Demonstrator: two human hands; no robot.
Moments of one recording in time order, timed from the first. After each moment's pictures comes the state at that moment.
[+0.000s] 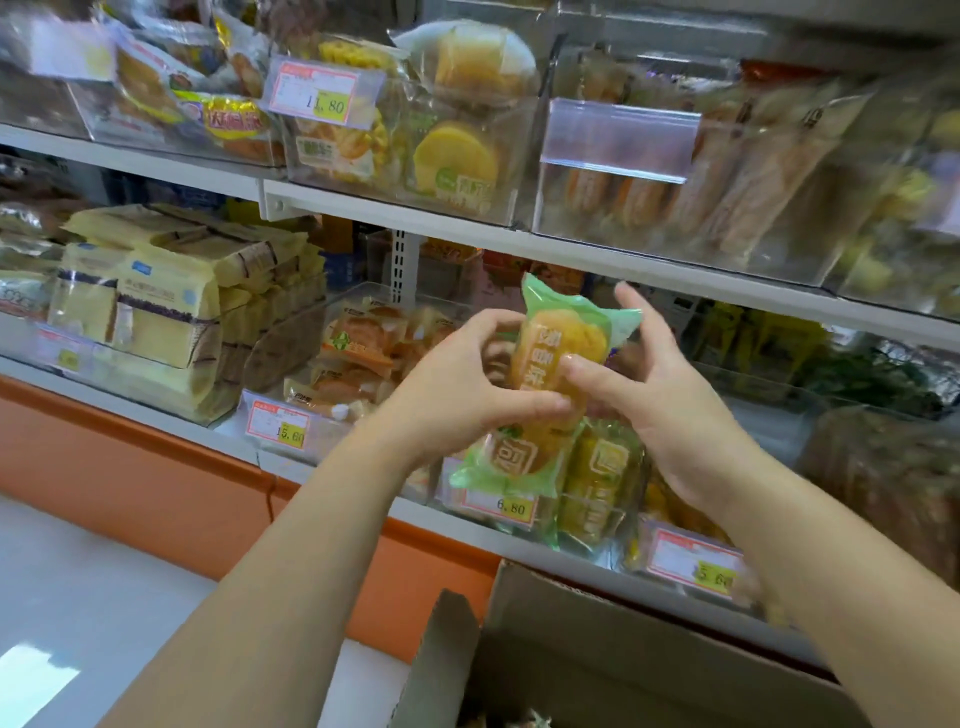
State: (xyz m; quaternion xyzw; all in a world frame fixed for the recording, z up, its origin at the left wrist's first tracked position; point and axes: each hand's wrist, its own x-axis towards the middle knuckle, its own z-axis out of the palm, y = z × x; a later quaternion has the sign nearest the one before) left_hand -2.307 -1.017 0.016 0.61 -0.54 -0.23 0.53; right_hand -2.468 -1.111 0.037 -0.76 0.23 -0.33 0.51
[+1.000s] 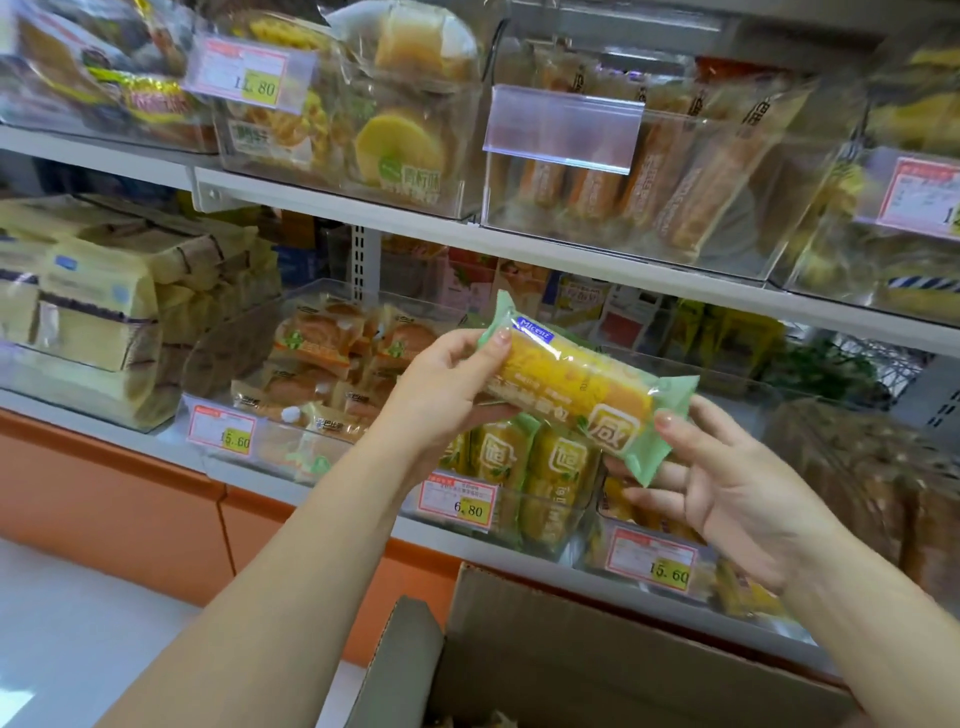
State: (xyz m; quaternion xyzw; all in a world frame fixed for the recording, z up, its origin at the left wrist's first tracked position) left_hand -2.327 -1.059 0.000 0.52 -0.40 -0.36 0.67; right_hand -2.551 -1.136 0.012 -0.62 0.30 -0.30 0.66
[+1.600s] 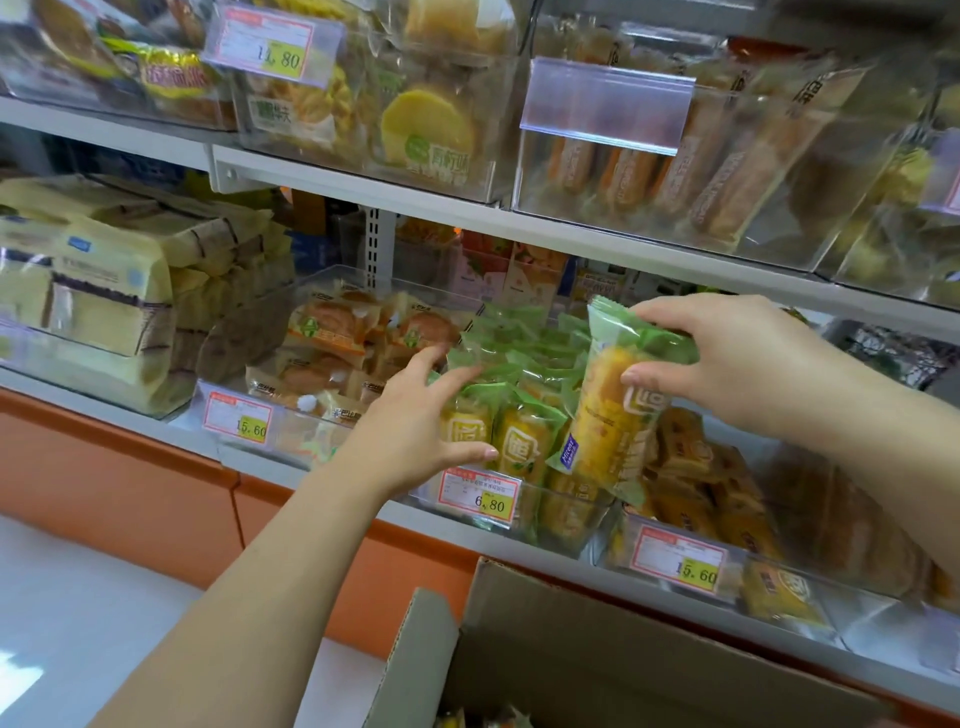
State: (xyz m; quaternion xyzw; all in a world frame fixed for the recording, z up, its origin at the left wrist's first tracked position) left_hand -2.272 -1.052 -0.059 0.77 -0.56 -0.02 0.29; right_hand -2.503 -1.140 0.091 -0.93 0.34 -0.14 -0.04
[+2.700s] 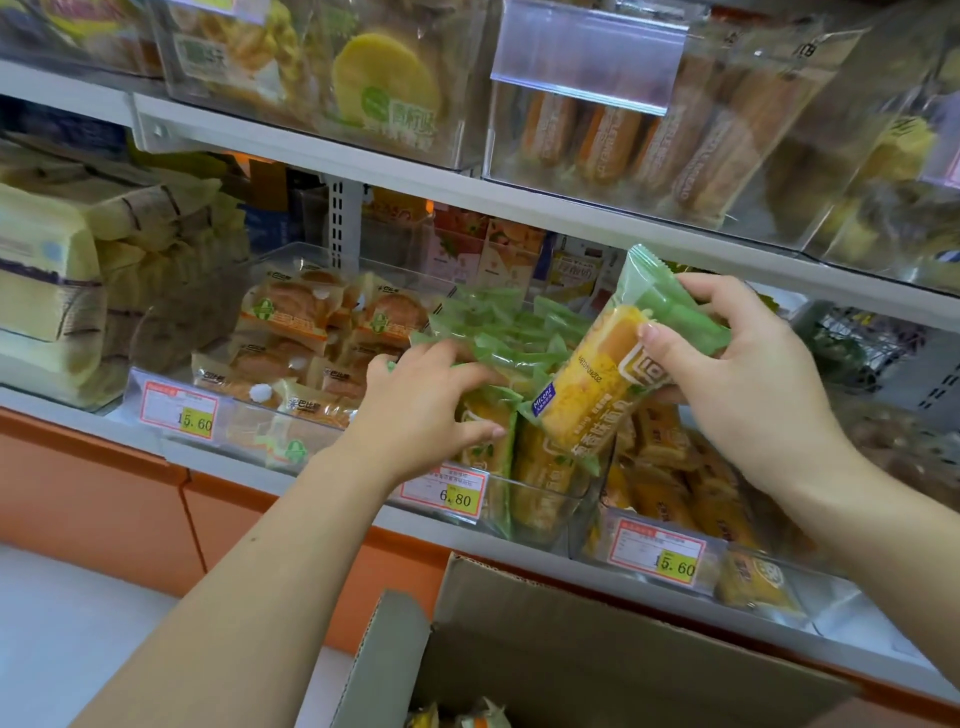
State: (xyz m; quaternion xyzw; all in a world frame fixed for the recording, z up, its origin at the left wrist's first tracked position) left_hand -2.292 -1.082 -0.050 0.76 -0.60 0.06 0.22; right_hand -2.514 -1.165 0.038 -0.82 0.33 -0.43 0.20
